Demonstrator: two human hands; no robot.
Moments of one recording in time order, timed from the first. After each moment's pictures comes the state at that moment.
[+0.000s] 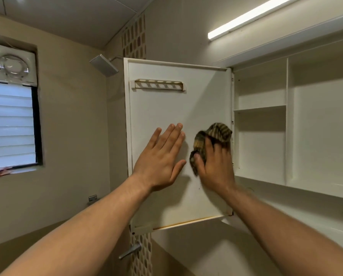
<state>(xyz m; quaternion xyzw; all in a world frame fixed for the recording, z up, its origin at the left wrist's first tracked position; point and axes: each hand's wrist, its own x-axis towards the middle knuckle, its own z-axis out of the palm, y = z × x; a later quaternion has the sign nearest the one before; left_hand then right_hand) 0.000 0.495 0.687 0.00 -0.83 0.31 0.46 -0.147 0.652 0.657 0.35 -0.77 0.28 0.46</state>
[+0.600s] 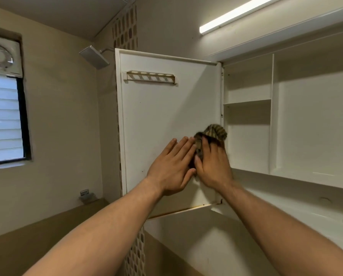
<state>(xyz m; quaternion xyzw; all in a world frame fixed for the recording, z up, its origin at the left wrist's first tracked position) -0.029 0.535 0.651 -0.04 -0.89 0.26 0.37 -0.153 0.673 0.638 0.35 -0.80 0.23 0.43</state>
